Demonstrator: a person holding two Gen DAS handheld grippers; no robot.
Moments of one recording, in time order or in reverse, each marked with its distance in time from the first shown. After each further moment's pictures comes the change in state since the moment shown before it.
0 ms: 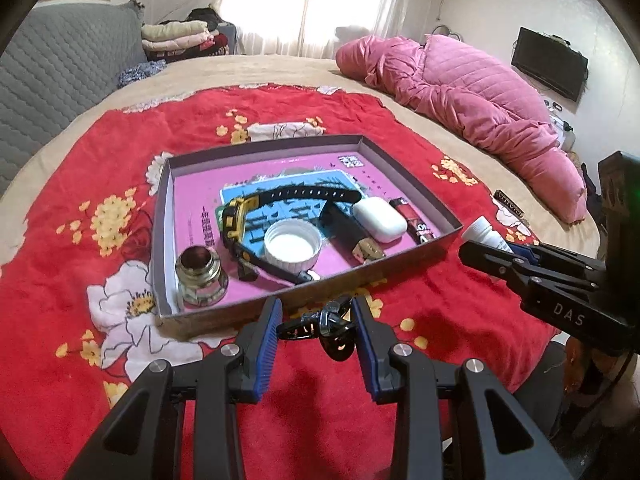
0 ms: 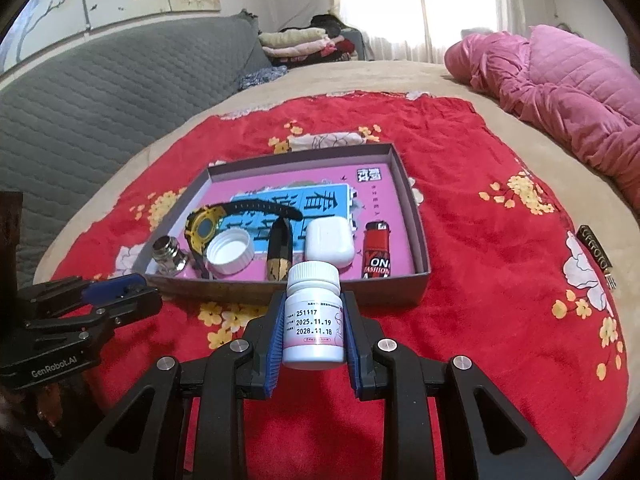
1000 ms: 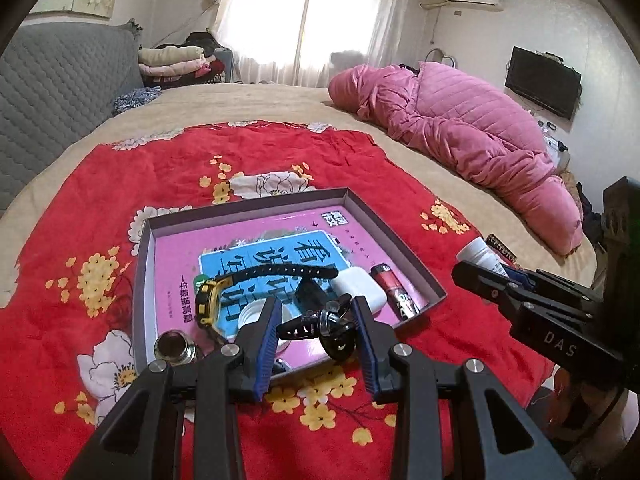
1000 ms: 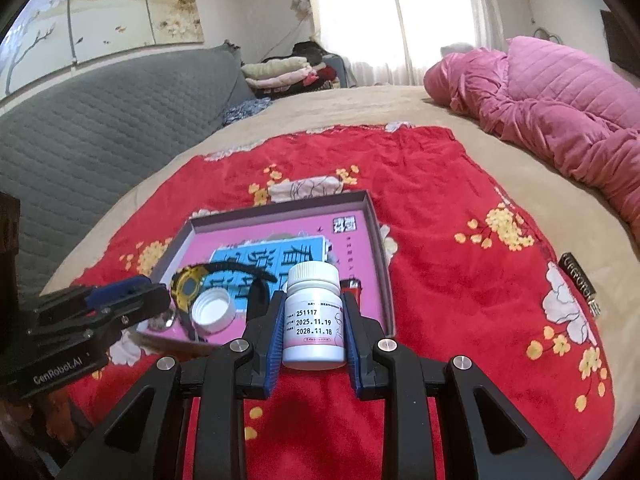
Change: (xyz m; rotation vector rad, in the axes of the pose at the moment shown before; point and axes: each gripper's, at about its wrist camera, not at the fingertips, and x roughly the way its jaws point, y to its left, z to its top) left arm 0.005 -0.019 0.052 -0.007 -0.101 -0.019; right arm -0.013 -0.021 0.040 0.048 -0.107 -0.034
